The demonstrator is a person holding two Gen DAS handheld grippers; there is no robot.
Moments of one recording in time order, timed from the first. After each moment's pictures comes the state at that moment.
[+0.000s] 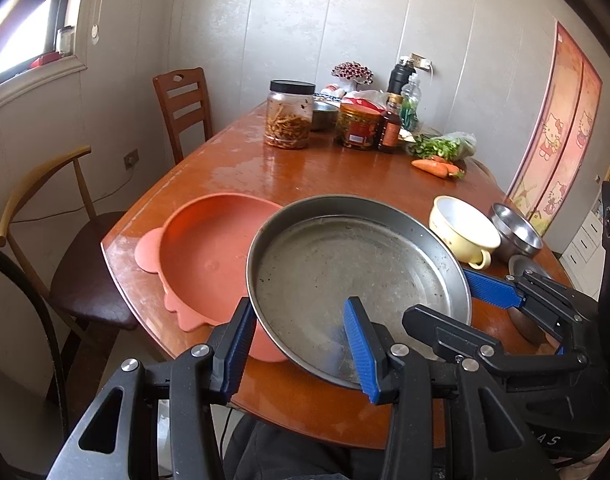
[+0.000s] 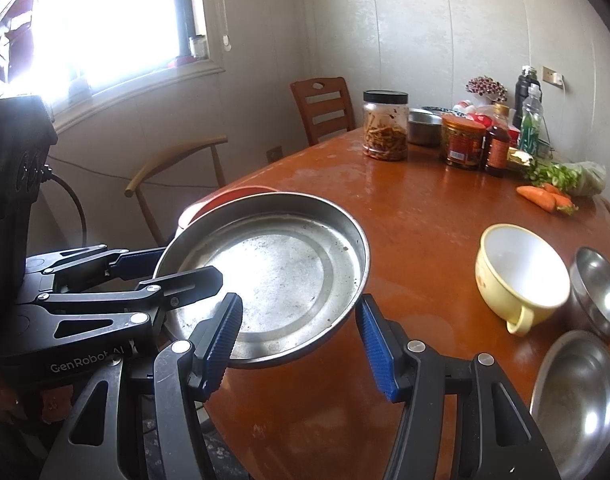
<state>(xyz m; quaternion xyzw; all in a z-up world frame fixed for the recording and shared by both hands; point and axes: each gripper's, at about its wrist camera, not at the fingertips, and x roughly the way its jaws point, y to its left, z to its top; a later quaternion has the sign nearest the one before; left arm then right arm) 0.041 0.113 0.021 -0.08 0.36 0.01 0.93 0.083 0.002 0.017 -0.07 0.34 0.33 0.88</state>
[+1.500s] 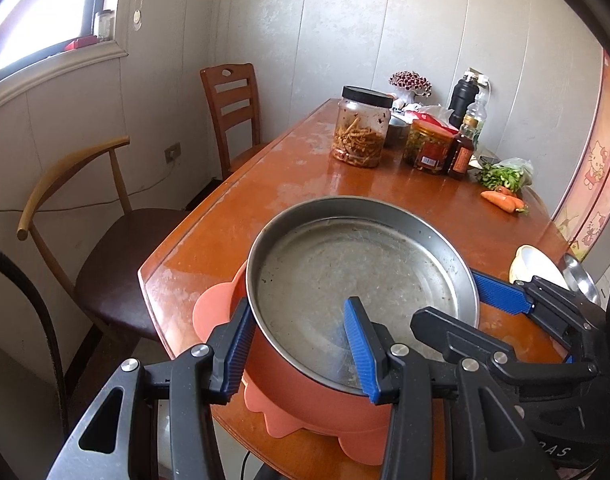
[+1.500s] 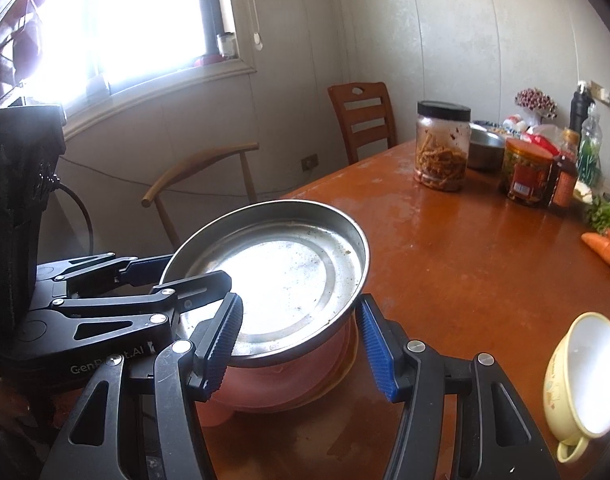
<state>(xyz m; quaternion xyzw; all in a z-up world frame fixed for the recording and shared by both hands) 0.102 0.173 0.011 -0.10 0.36 0.09 0.92 0.161 0.067 0.006 -0.07 0.33 0.40 0.85</state>
